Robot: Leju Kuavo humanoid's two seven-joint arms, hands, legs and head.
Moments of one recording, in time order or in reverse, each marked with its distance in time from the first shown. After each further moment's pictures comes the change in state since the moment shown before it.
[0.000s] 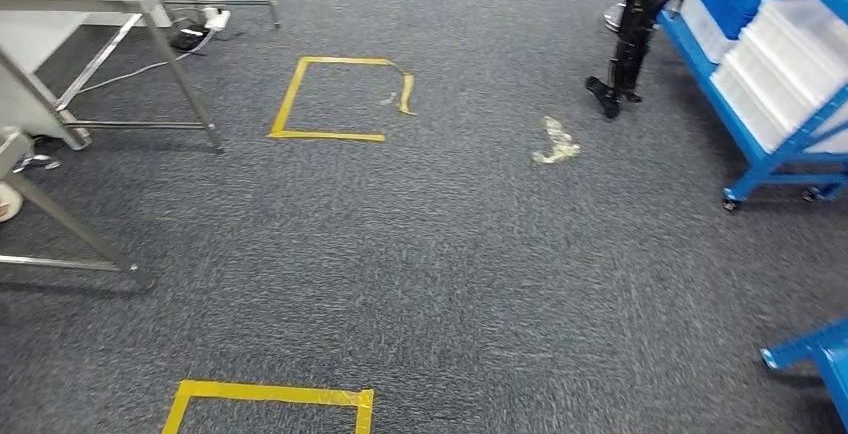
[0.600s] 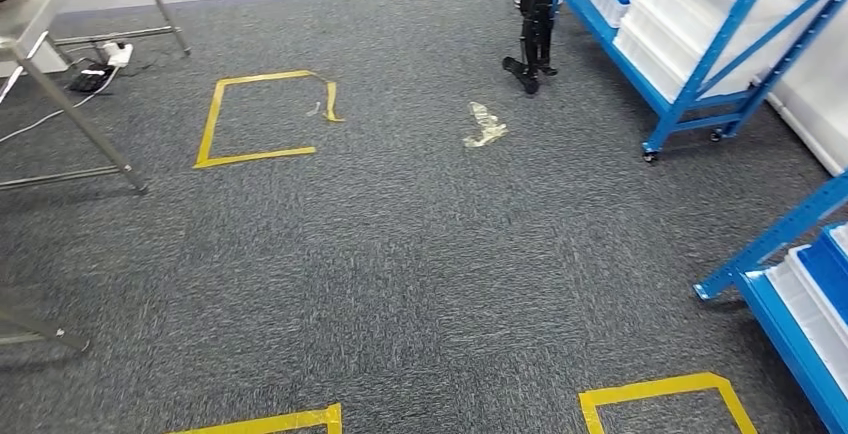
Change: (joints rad) left arm -0.003 -0.007 -0.001 0.000 -0.006 -0.008 -0.004; right arm 0.004 -0.013 -0.005 0.000 0.001 -0.002 -0.007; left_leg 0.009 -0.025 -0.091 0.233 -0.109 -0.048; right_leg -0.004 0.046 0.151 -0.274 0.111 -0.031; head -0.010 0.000
